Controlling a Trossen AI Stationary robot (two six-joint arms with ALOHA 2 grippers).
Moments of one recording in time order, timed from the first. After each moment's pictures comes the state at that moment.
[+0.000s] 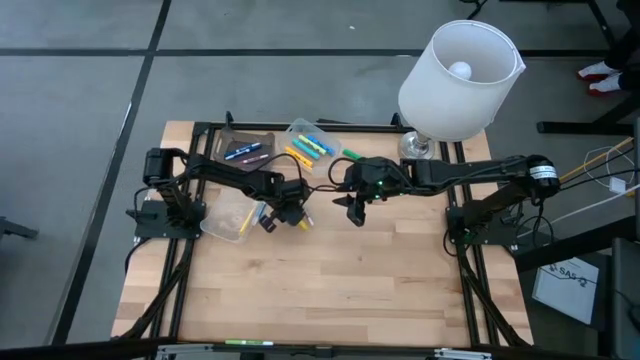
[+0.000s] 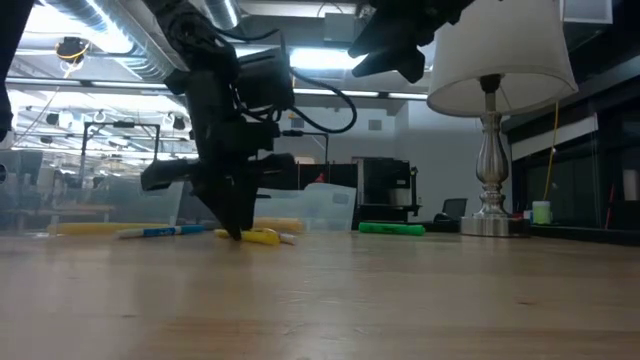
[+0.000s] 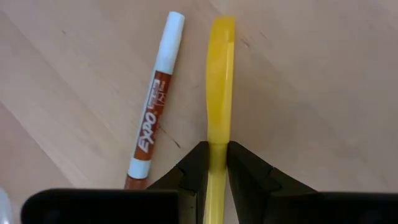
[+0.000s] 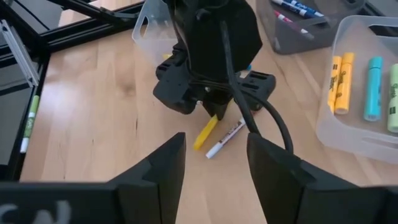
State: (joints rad) left arm 0.13 1.75 0.94 -0.43 0.06 0.89; right arm -0.01 1.39 1.15 -0.35 0.05 0.26
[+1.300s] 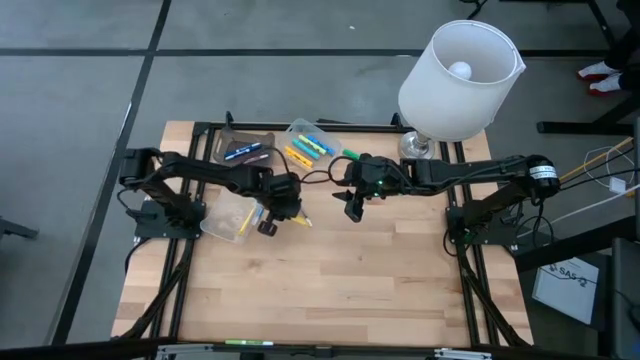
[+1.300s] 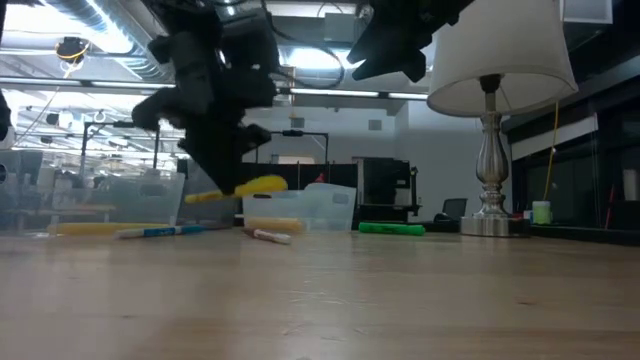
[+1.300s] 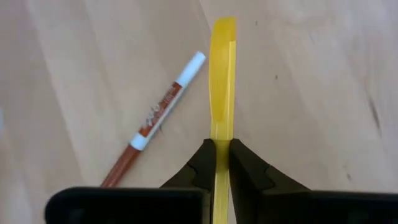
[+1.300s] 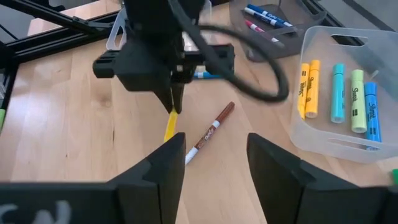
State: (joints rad) left arm 0.12 1.57 0.93 -0.52 0.15 0.44; right arm -0.01 1.39 1.15 -0.34 0.15 0.26
